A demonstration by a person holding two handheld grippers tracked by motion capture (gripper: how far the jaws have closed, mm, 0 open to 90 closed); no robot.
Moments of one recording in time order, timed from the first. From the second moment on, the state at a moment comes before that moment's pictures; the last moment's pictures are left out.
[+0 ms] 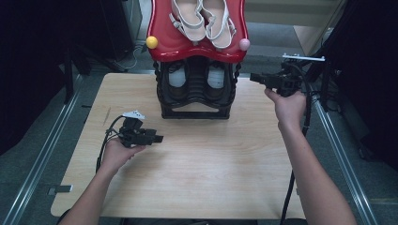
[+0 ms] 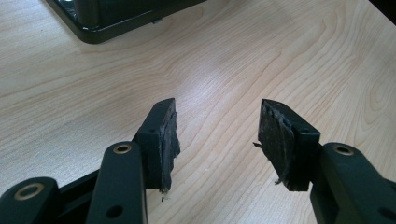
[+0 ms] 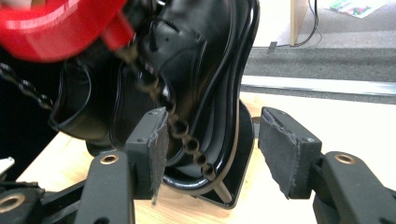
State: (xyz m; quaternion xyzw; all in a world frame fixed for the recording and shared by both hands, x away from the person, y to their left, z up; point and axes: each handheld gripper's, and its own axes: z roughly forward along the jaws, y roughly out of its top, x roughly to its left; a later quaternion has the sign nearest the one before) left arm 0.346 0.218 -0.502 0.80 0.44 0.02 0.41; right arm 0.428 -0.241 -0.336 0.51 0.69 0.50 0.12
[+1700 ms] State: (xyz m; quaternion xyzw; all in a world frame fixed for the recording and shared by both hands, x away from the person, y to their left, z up) left arm 0.347 0.210 -0.505 0.81 0.44 0.02 0.40; right arm 0.347 -0.214 -0.498 0.46 0.75 0.47 0.06
